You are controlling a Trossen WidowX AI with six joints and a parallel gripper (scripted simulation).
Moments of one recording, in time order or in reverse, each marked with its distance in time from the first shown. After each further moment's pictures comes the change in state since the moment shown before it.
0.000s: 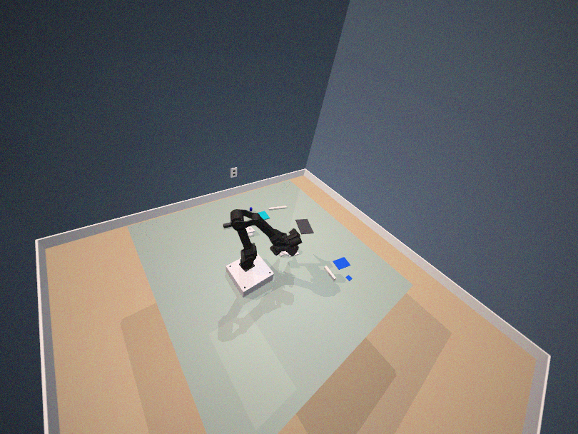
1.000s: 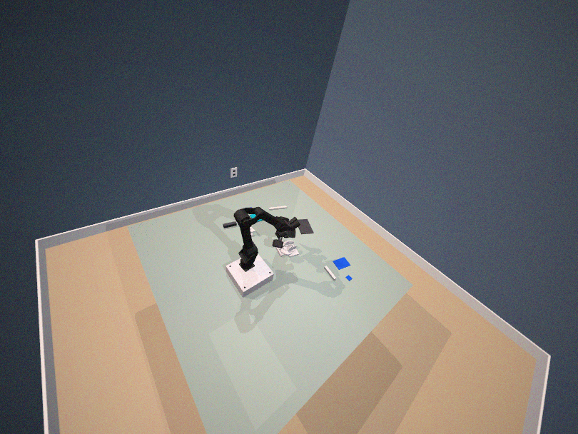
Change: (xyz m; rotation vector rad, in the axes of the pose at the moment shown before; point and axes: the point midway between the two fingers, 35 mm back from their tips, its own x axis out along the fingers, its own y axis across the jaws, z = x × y) arm 0.045 -0.008 -0.063 -0.639 0.131 -0.307
